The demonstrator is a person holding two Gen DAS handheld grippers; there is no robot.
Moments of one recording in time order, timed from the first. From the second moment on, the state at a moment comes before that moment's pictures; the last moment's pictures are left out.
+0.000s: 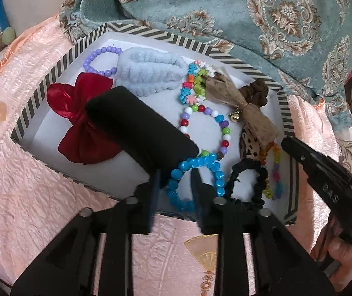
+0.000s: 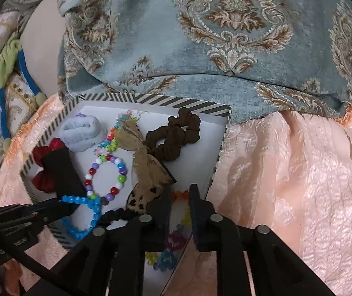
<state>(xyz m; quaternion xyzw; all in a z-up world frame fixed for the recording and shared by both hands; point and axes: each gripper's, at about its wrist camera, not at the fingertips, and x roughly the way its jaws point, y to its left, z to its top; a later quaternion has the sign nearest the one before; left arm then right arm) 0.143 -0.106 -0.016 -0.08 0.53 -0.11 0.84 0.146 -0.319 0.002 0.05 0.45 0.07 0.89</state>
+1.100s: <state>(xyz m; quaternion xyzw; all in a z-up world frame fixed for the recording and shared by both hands) 0.070 -0.084 0.044 -0.02 0.42 -0.04 0.91 0.047 -0.273 0.042 0.09 0.41 0.04 0.91</state>
